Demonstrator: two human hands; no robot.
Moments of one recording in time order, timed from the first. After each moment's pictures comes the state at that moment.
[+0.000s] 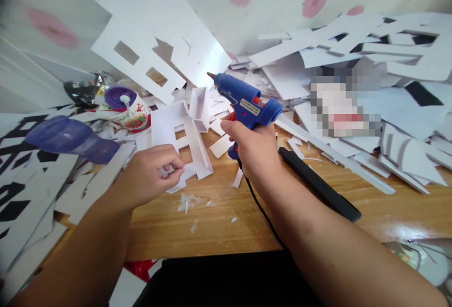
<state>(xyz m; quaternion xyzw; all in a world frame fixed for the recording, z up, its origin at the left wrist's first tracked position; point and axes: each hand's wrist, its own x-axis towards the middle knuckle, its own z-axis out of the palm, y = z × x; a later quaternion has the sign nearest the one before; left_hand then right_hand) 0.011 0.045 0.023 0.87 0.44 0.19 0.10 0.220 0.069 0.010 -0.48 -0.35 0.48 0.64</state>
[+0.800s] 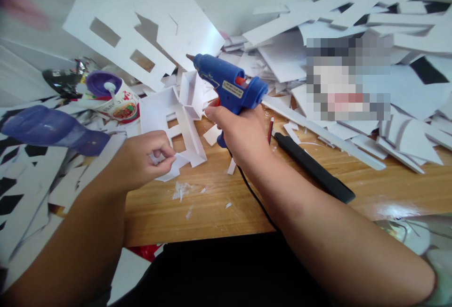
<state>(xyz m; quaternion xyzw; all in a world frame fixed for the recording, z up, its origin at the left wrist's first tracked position) 0.010 0.052 0.024 0.86 0.45 0.16 0.15 0.221 0.070 -0.001 -0.47 -0.43 0.45 0.62</state>
